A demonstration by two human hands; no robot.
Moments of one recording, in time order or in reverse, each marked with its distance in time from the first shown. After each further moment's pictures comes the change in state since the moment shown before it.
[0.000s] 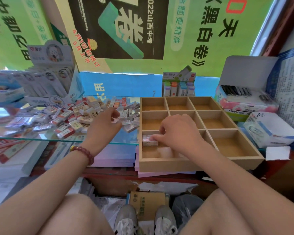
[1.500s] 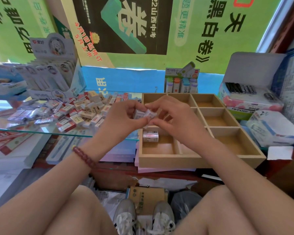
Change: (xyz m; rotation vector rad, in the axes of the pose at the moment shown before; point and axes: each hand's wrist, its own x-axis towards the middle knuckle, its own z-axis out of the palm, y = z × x) left_hand -0.033 0.068 -0.015 -0.480 -0.141 0.098; right_hand -0.009 0.009 -0.011 0.673 0.338 -0.301
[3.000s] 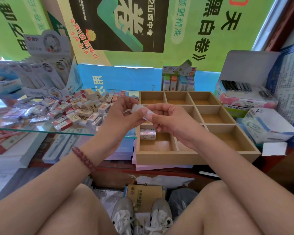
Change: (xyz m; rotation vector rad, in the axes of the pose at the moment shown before) left_hand -0.004 -0.005 0.013 -0.508 0.085 -0.164; right_hand -0.003 0.004 0.008 0.911 -0.123 0.618
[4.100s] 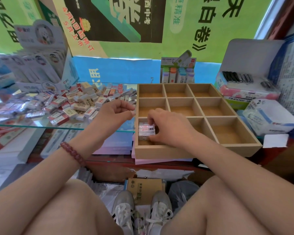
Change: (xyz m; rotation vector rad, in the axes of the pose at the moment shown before) left_hand 0.005 -0.006 -0.021 0.437 -0.012 -0.105; right_hand 0.003 0.021 0.007 -1.407 -0.014 -0.225
